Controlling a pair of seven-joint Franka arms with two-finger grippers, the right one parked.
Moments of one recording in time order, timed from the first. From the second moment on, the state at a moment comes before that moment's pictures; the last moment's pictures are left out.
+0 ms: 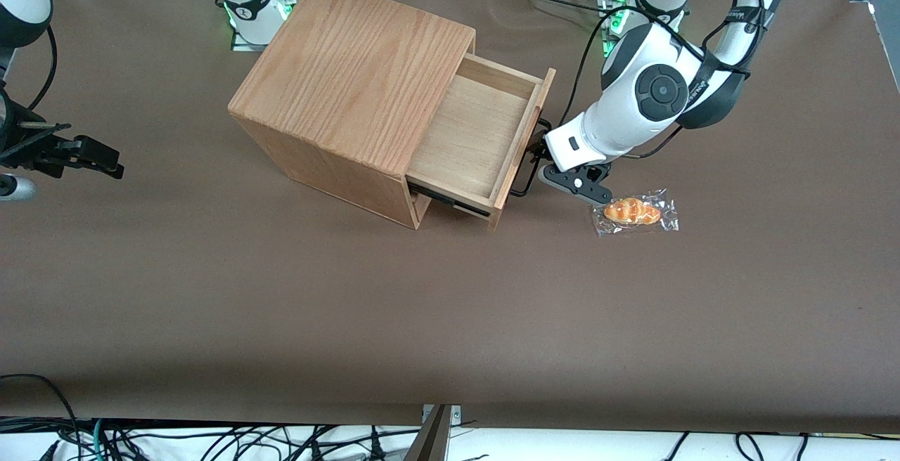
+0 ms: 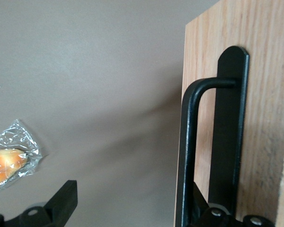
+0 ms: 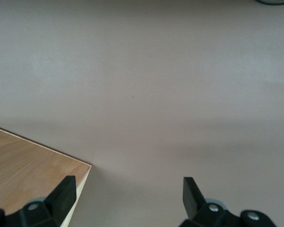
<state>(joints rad) -0.02 0.26 -0.48 -1.90 -0.14 2.10 -0.08</state>
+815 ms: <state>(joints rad) -0.02 0.19 -0.44 -1.81 -0.23 1.91 -0.08</state>
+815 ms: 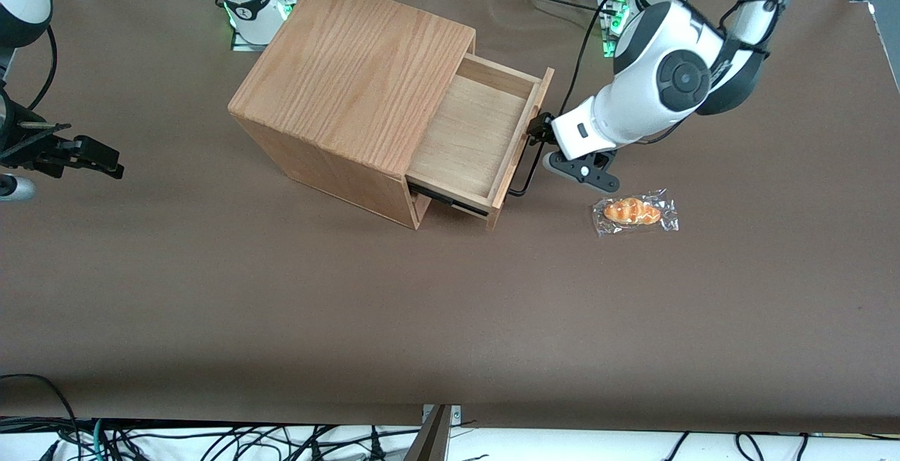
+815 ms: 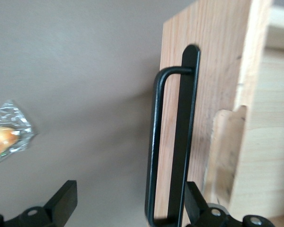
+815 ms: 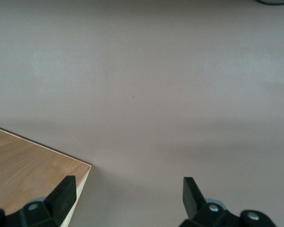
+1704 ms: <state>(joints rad) 0.03 0.02 -0.14 -1.68 -0.05 1.76 -0.05</state>
